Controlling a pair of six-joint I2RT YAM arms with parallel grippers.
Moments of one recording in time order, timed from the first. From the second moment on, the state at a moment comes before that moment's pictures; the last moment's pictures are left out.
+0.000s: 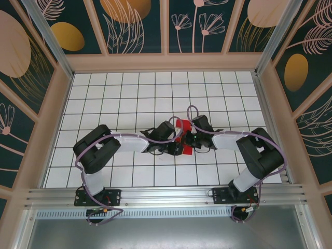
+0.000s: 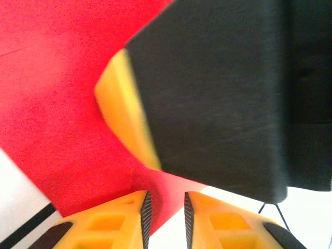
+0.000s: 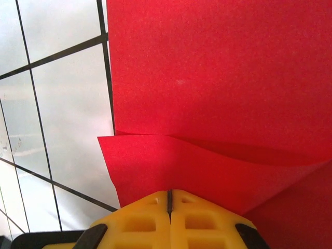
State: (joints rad) left arm -0.91 1.85 0.92 0.02 0.35 -0.55; right arm 0.57 1.59 0.62 0.02 -0.35 0.79
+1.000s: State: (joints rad) left arm -0.88 1.84 0.90 0.02 0.30 -0.55; right arm 0.57 1.59 0.62 0.02 -0.36 0.79
